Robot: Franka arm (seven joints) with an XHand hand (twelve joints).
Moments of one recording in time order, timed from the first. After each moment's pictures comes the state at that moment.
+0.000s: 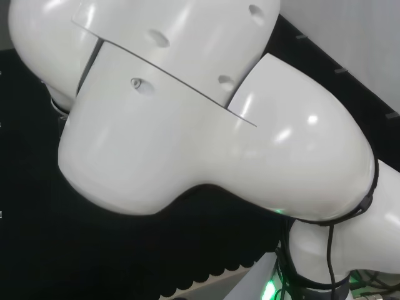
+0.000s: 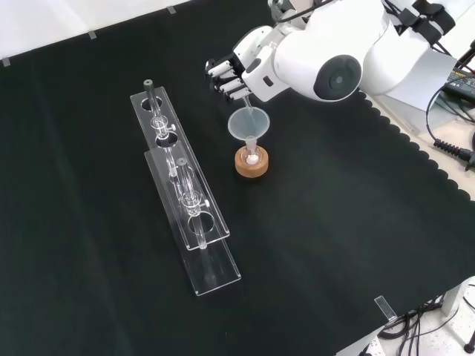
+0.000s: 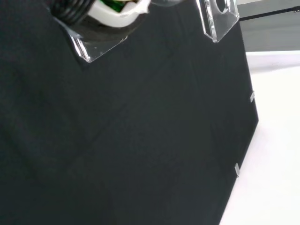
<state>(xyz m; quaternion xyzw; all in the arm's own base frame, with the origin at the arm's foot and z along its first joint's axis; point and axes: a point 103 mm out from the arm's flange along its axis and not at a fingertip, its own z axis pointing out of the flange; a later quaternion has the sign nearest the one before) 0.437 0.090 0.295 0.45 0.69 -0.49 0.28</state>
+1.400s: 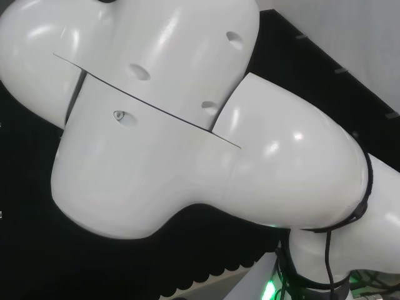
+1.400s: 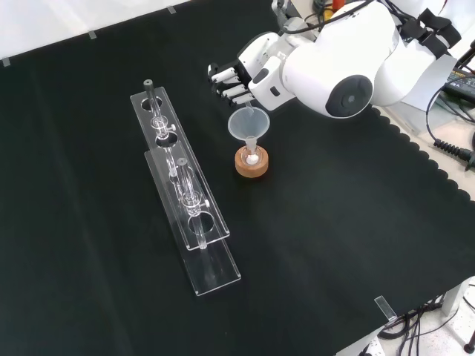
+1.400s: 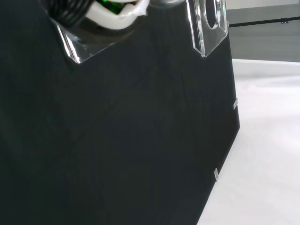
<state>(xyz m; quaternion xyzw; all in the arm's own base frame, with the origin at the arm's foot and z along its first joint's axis) 0.439 0.105 0.297 0.43 0.68 -0.51 0.31</state>
